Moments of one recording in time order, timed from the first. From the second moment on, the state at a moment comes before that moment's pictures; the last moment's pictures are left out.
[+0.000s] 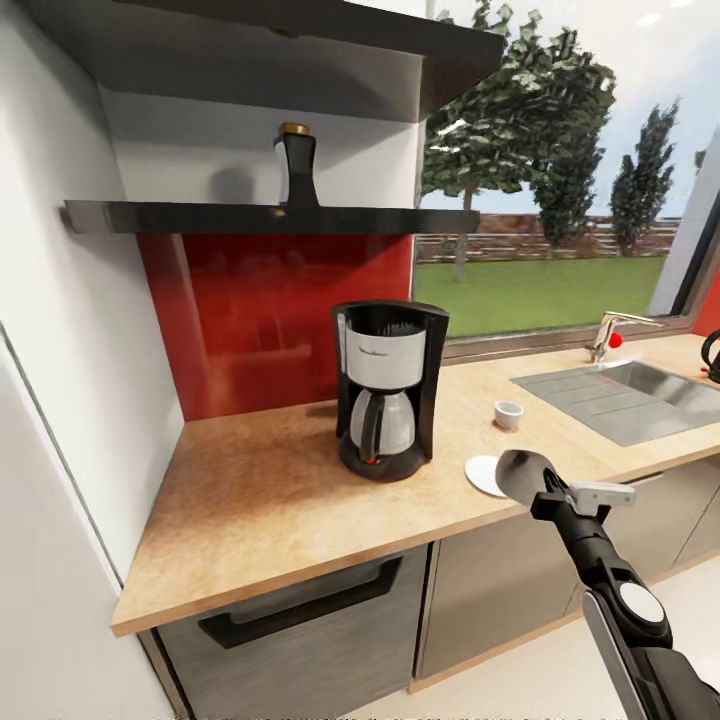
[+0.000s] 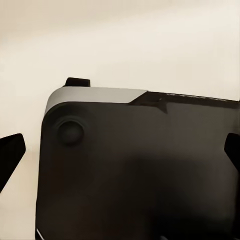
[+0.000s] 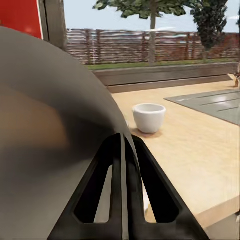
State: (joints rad) left arm 0.00 -0.08 0.10 -0.23 0.01 -0.01 0.00; right arm -0.23 -0.13 -0.14 -1.49 -0.12 0.03 0.02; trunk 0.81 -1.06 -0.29
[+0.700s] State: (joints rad) left arm 0.00 -0.08 0.10 -0.23 0.01 -0.01 0.00; right arm -0.76 -0.29 -0.17 -1.54 -0.14 0.96 0.02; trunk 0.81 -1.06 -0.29
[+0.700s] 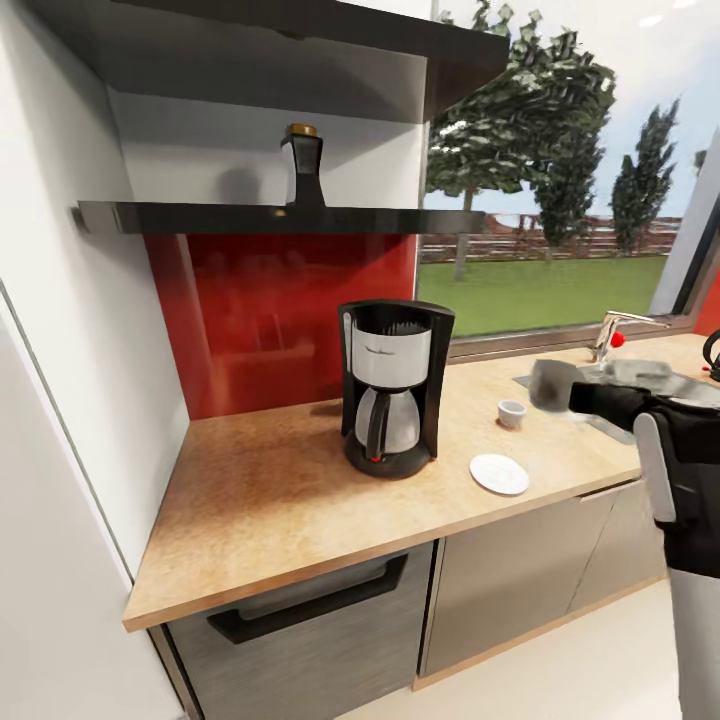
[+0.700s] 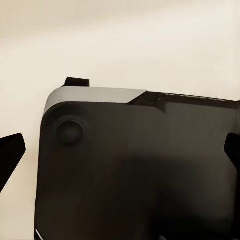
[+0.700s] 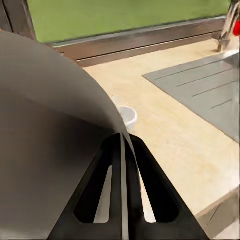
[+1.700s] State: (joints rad) left arm 0.00 -0.08 0.10 -0.23 0.01 -0.01 0.00; right arm -2.00 -0.23 0.14 0.05 -0.13 1.02 0.18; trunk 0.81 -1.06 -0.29
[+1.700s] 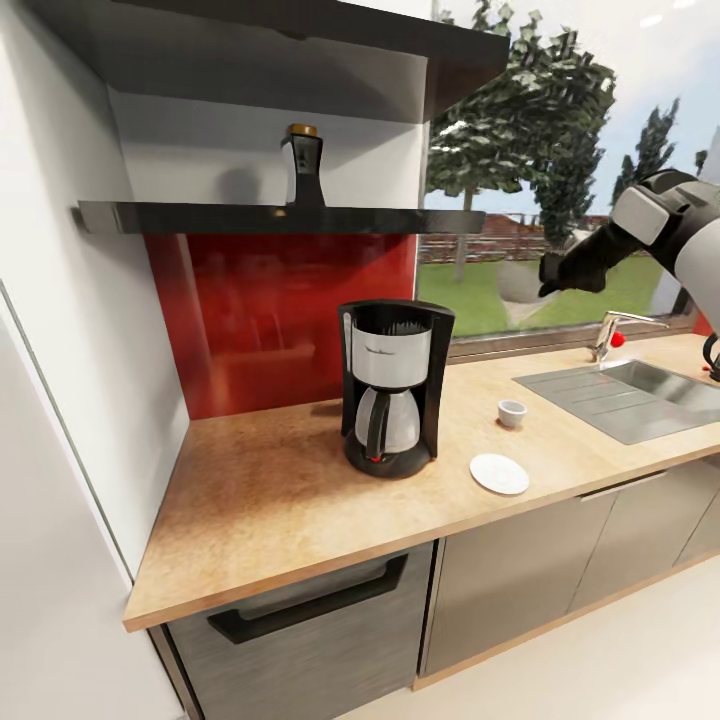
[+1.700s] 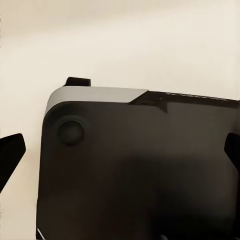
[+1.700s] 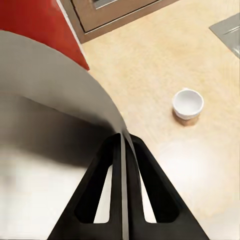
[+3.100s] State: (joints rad) left arm 0.00 -0.06 0.10 -0.23 0.01 -0.01 0.00; right arm -2.05 -0.21 0.14 0.05 -0.13 1.02 0.41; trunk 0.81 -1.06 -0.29
